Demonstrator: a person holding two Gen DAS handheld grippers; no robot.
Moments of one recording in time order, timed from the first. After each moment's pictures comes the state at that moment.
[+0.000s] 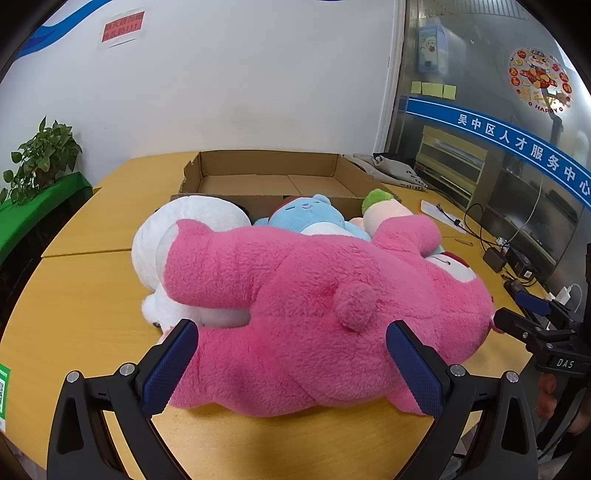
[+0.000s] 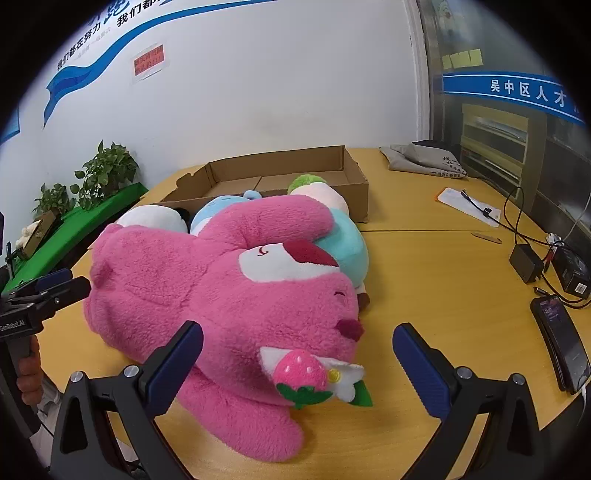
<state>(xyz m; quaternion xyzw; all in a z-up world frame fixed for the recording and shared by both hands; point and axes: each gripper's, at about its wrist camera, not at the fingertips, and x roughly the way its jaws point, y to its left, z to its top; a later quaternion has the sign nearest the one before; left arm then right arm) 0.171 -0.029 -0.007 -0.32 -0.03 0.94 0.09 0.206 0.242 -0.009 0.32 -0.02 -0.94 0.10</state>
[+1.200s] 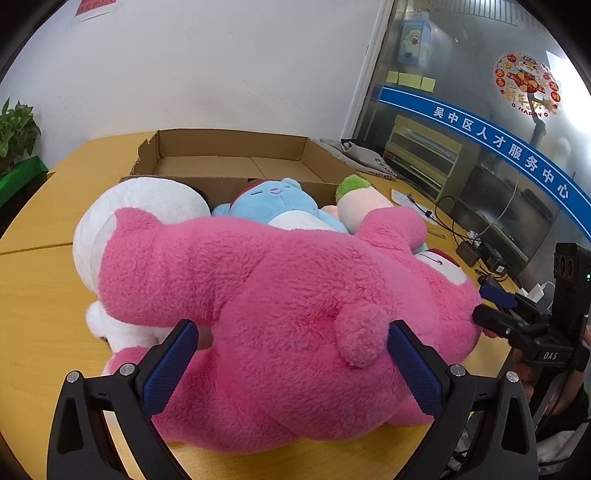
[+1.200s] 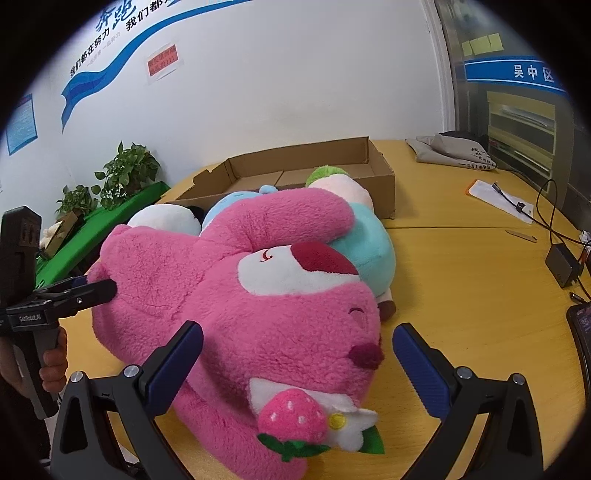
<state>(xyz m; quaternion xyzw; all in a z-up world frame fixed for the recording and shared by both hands) 0.131 -0.029 -0.027 -0.35 -0.06 0.92 0.18 0.176 0.252 -0.023 0.33 -0.04 -0.93 0.15</state>
